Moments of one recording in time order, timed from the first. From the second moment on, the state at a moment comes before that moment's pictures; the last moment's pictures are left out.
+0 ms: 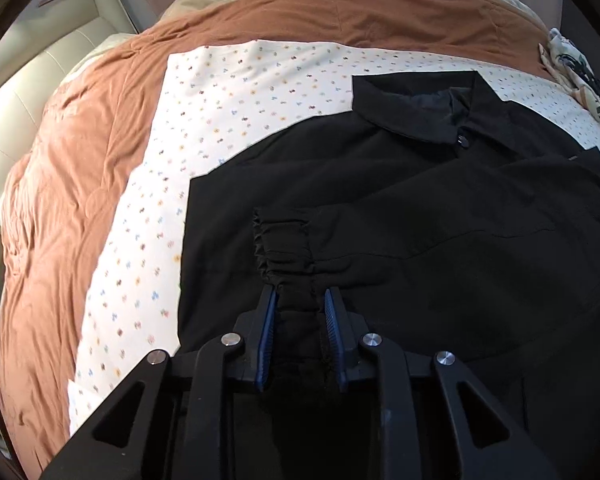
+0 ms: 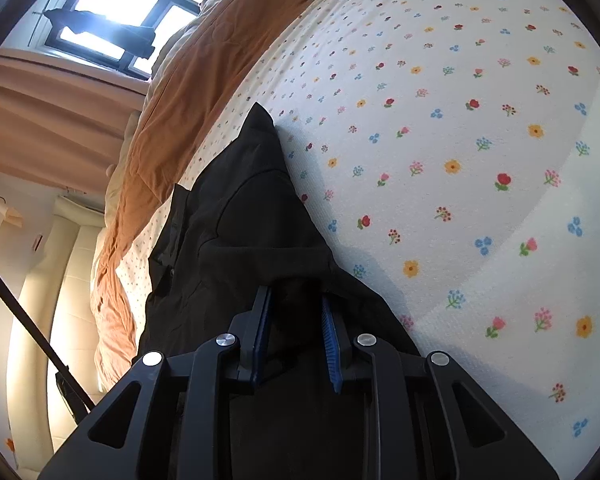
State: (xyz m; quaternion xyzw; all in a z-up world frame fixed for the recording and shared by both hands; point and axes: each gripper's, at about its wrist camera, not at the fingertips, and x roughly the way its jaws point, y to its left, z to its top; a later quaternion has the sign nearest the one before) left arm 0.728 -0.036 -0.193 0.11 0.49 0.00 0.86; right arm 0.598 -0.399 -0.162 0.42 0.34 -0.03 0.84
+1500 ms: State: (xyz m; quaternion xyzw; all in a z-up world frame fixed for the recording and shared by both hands) left arm 0.470 0.078 -0.028 -0.06 0.37 -0.04 0.93; right arm 0.376 -0.328 -0.087 0.28 0.26 -0.04 0.93
